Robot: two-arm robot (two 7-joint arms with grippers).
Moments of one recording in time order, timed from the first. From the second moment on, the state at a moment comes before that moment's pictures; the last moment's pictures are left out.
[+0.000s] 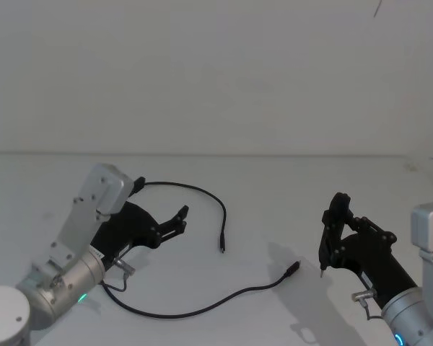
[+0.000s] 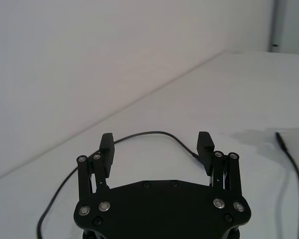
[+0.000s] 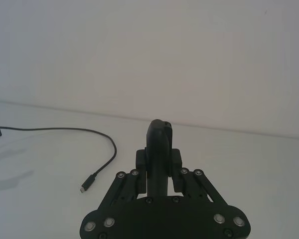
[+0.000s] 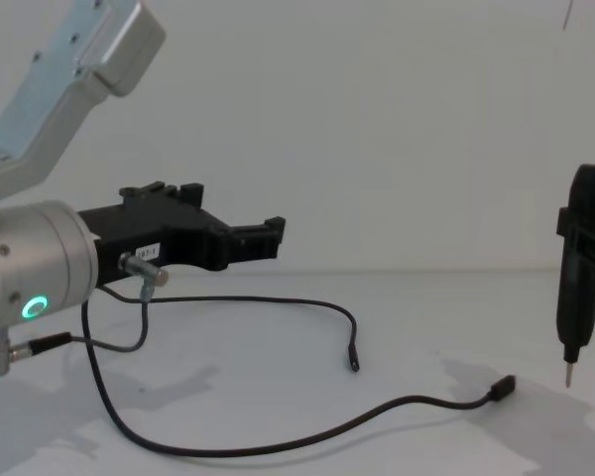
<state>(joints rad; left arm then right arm) -0.28 0.42 0.46 -1.66 -0.26 0.09 -0.17 -0.01 0.34 -0.23 -1.77 0.29 0.03 0.07</state>
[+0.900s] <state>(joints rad) -0.52 0.43 0.59 -1.66 -0.38 0.54 -0.47 -0.01 0.34 -0.23 -1.77 0.29 0.03 0.07</state>
